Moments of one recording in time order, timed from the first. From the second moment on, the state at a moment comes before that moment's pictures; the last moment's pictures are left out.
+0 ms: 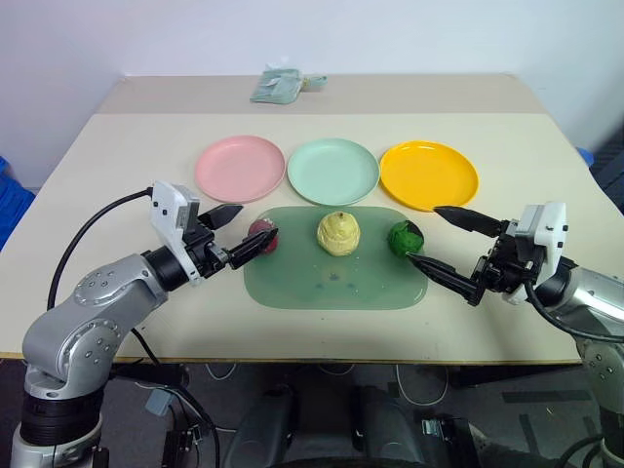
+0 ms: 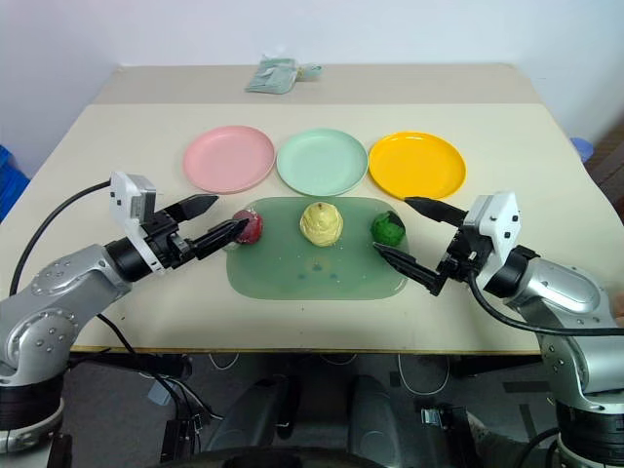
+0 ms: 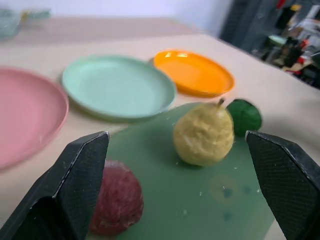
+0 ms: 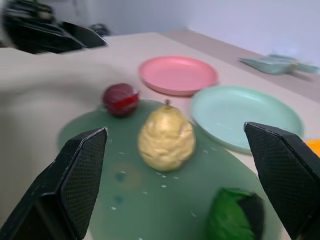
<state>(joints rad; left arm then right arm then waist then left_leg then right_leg) -0.21 0.61 0.22 -0.53 -0.88 0.85 -0.40 -0.06 -0.72 -0.30 -0.46 0.65 0.40 0.93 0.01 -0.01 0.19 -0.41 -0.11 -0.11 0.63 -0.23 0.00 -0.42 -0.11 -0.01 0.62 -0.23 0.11</state>
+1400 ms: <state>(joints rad) -0.58 0.56 -0.07 -0.12 -0.54 1.10 -0.40 -0.08 -0.72 -0.23 -0.39 0.59 0.28 0.98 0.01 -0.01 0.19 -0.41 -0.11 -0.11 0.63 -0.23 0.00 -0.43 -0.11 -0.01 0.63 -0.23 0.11</state>
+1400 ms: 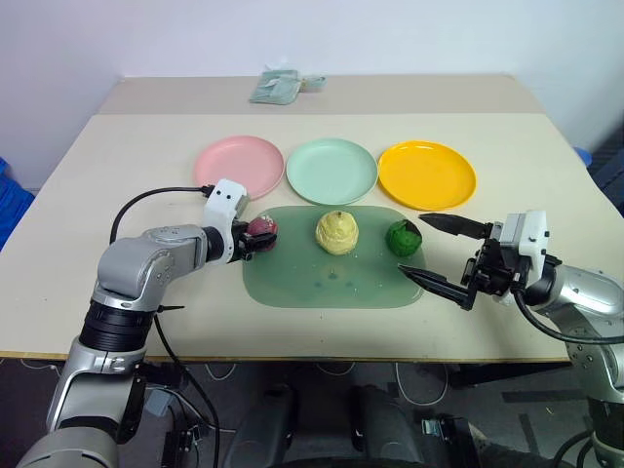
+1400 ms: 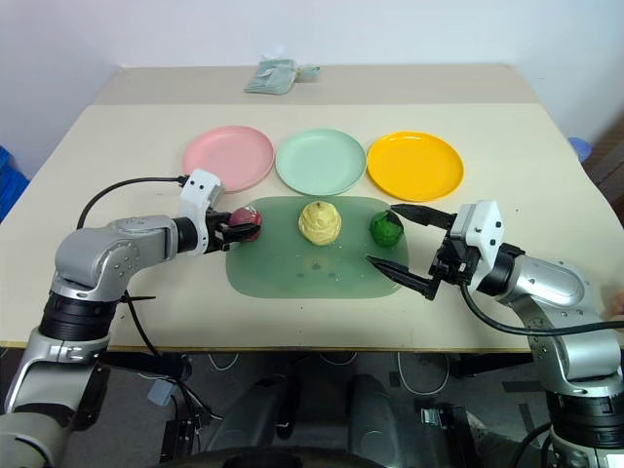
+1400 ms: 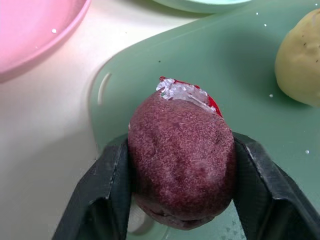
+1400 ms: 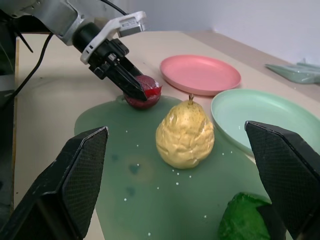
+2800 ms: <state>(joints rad) -0.82 0.26 0.19 0.42 -0.30 0.37 -0.20 -0.24 -0.65 -0.17 -0.28 0.48 0.20 0.86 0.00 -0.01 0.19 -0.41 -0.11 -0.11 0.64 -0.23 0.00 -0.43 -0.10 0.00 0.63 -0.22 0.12</state>
